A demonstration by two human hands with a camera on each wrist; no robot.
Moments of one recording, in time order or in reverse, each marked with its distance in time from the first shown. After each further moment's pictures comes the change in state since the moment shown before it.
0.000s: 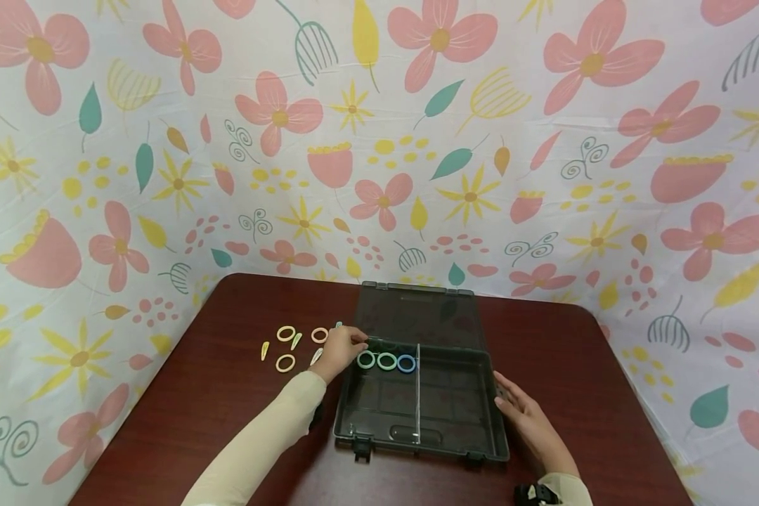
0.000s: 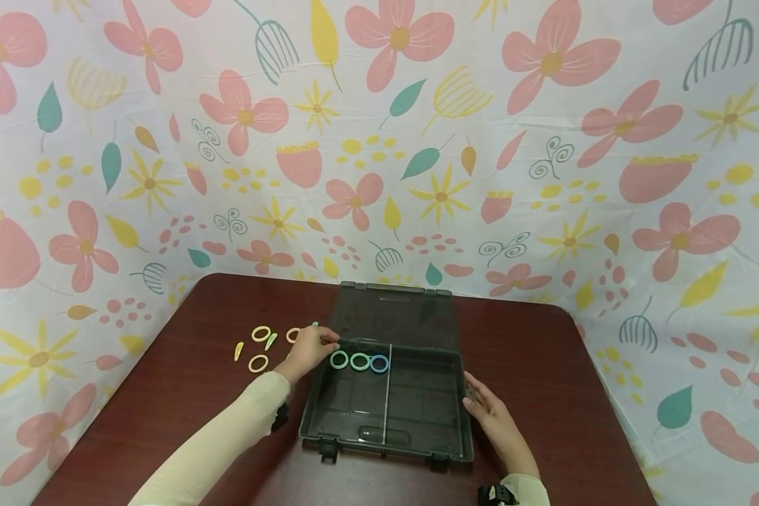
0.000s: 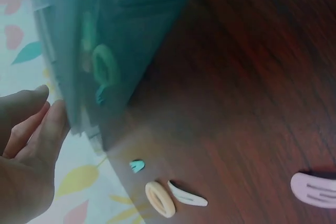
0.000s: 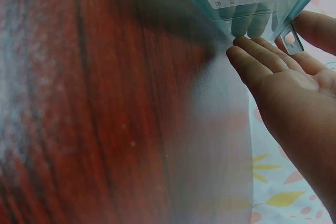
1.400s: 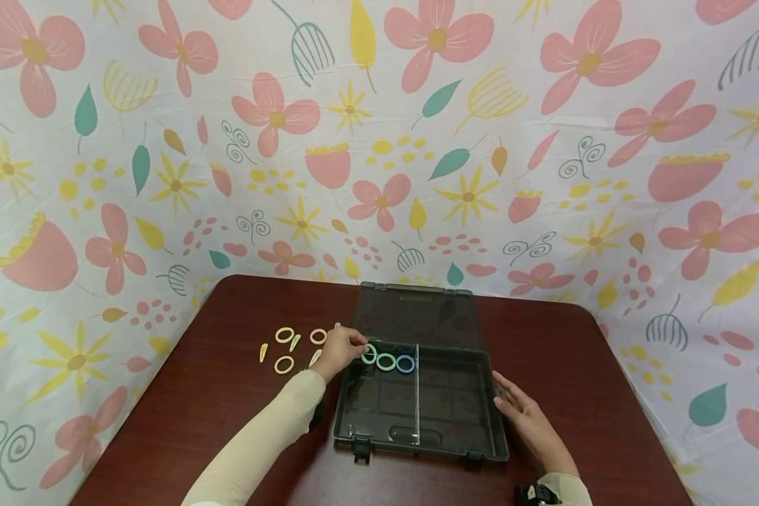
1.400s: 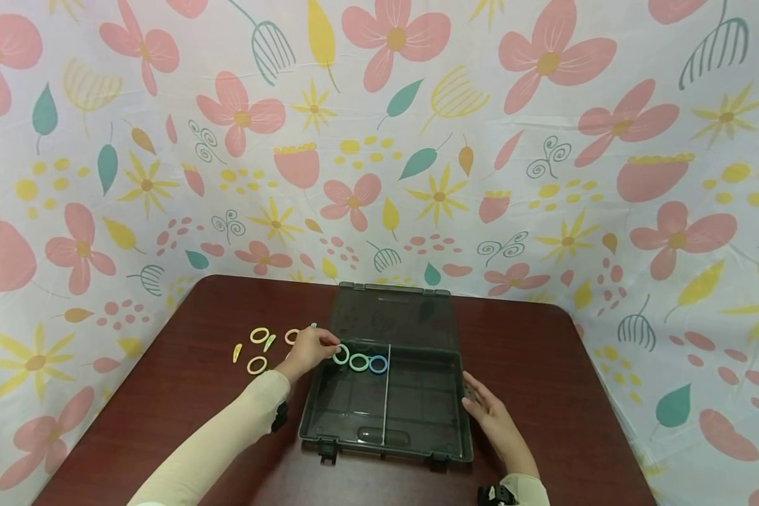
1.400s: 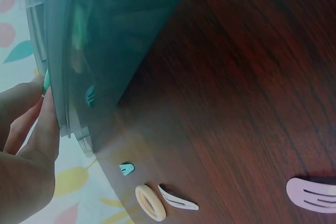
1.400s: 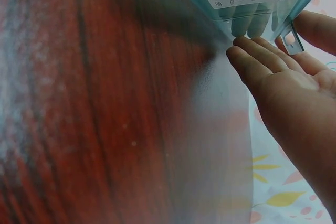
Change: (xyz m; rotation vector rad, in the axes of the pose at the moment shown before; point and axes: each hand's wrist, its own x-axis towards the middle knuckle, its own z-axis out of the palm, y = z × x) left_hand 0.002 -0.001 0.002 -0.128 -0.036 -0.097; right_hand 0.000 0.000 0.001 0.035 0.003 0.007
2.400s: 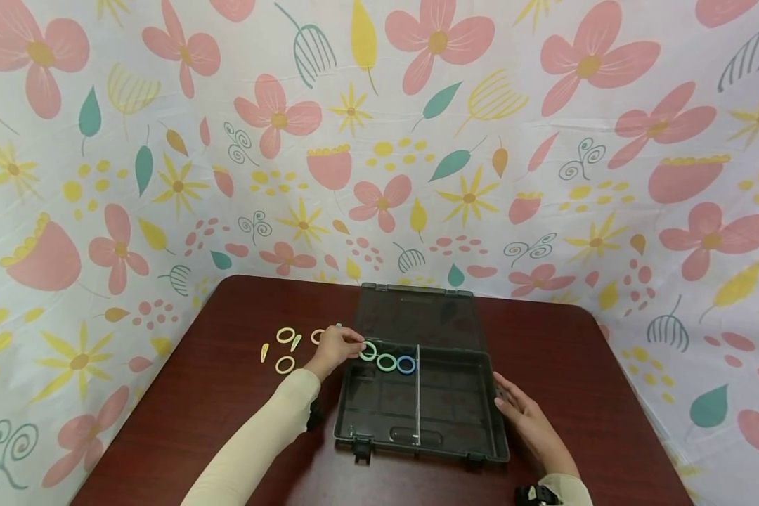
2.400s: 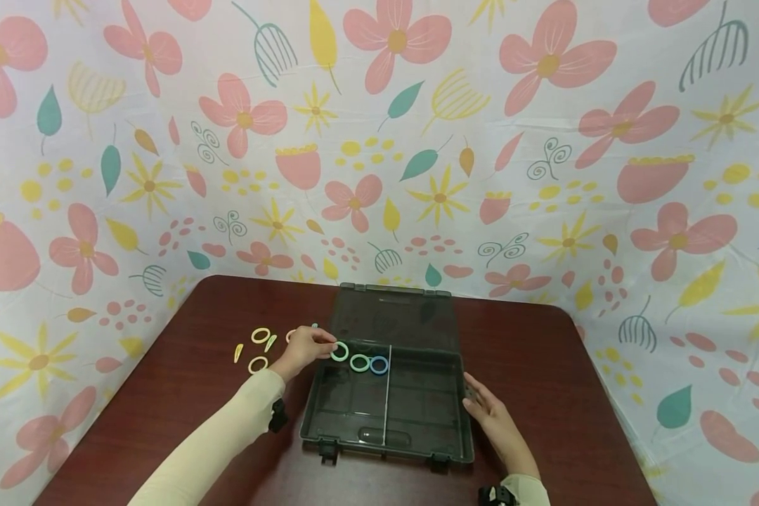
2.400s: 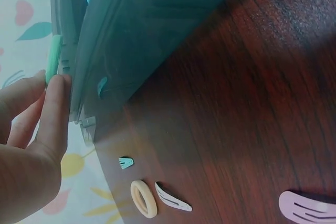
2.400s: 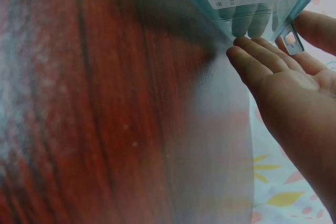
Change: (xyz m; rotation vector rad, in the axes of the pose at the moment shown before) left_hand -0.003 0.000 -0.009 -0.289 -0.001 -0.159; right_hand -0.001 0.000 -0.001 -0.011 0.005 -0.025
